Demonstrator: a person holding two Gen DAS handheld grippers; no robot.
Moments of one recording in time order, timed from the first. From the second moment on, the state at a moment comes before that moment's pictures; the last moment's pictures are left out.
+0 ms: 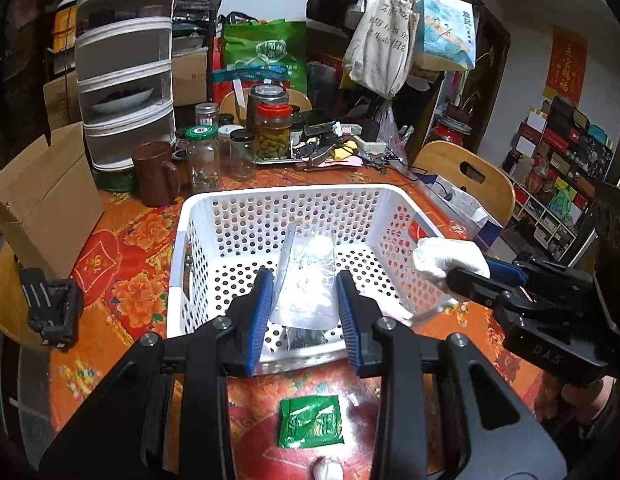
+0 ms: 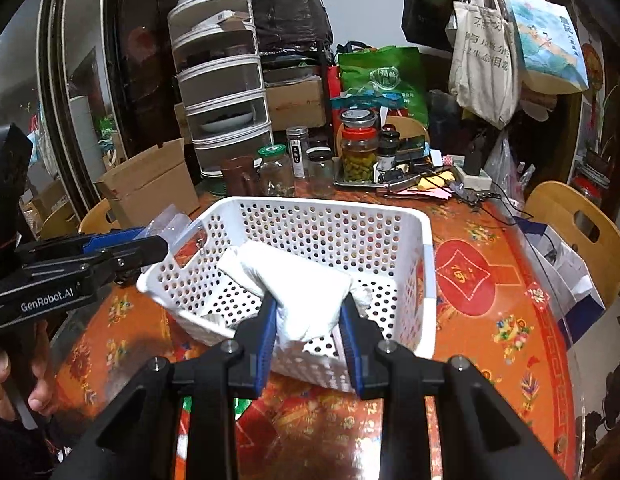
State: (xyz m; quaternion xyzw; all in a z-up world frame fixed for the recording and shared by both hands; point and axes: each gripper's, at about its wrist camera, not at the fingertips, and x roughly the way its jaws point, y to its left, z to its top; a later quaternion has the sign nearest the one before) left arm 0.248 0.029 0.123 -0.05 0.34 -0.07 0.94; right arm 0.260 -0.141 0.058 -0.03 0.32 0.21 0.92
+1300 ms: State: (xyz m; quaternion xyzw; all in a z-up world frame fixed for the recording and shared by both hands) left arm 0.385 0.038 0.038 -0.07 0.45 -0.02 0.89; right arm 0.381 -0.127 0.005 -0.05 0.41 0.16 0.90
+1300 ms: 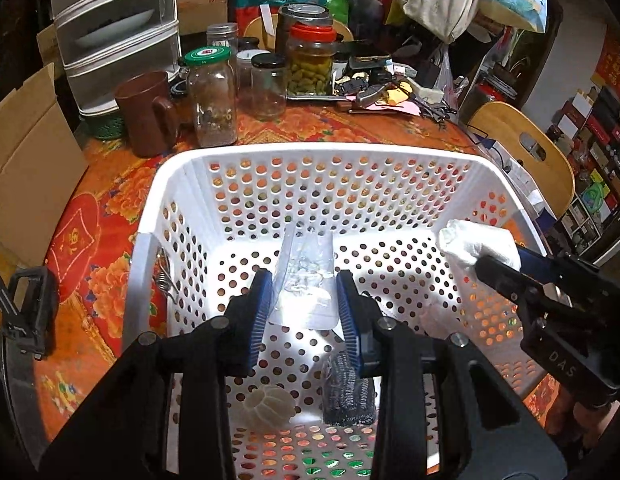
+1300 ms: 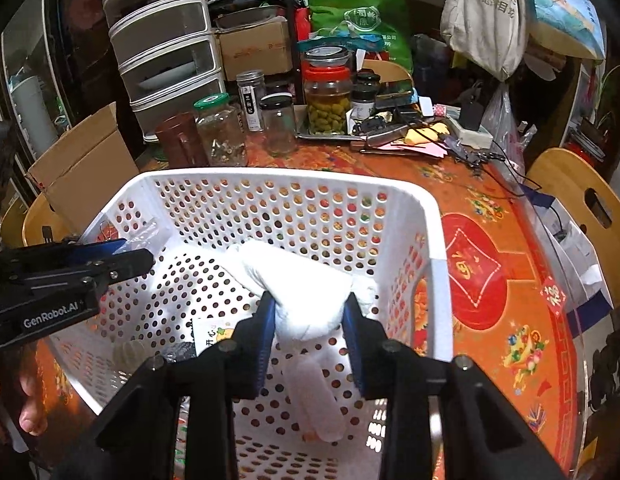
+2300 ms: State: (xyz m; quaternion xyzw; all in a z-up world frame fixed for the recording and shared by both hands) left arm 0.129 -0.007 -0.050 -0.05 0.42 -0.08 0.90; right arm 0.159 -0.212 -0.061 0.10 0.35 0.20 0.91
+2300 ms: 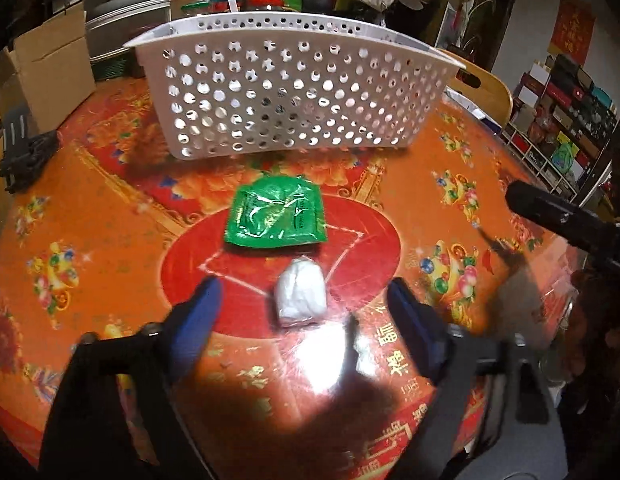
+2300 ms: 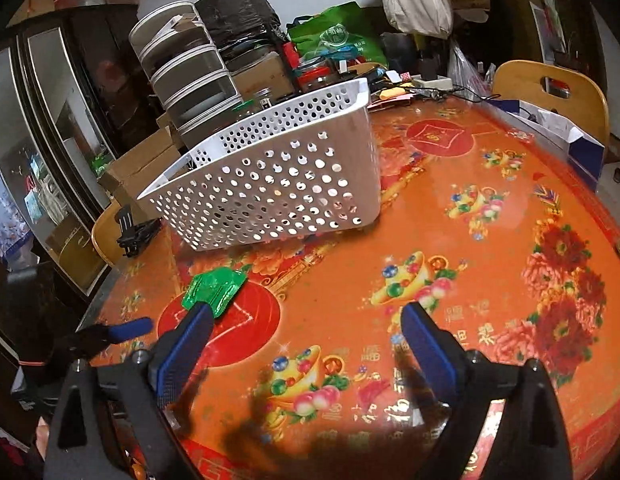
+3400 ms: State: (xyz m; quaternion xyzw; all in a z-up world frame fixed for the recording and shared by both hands) left arm 0.092 0.123 -0.065 -0.15 0.38 -0.01 0.91; right arm 0.222 -0.015 -0.108 -0.06 0.43 0.17 0.88
